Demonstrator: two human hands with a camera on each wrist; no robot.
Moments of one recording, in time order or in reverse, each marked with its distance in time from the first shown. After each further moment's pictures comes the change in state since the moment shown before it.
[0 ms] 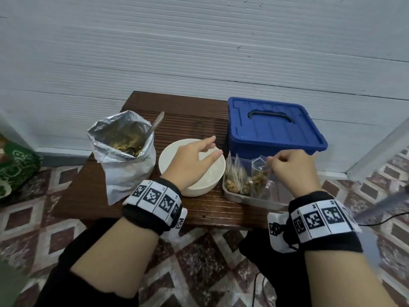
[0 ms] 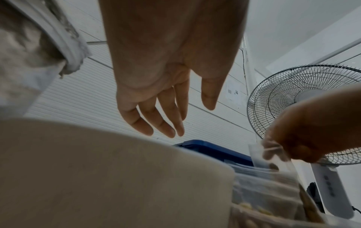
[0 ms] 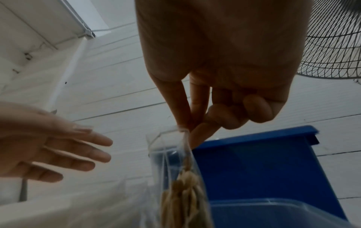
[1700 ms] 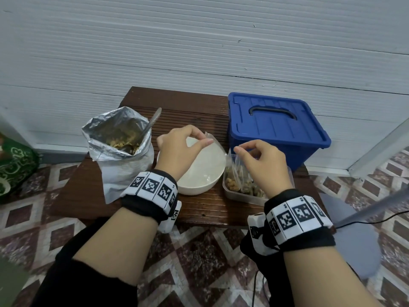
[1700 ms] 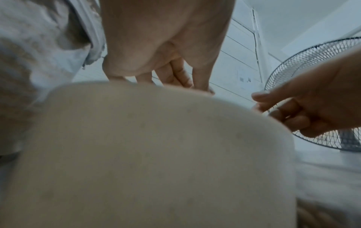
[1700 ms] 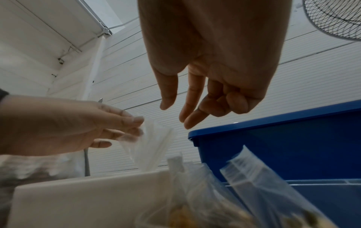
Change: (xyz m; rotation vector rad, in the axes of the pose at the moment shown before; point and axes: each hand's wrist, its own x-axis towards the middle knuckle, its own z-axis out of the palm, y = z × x) left_hand 0.018 -0.014 -0.007 0.102 0.286 0.043; right_hand -0.011 -0.032 0.033 0.157 -0.055 -0.107
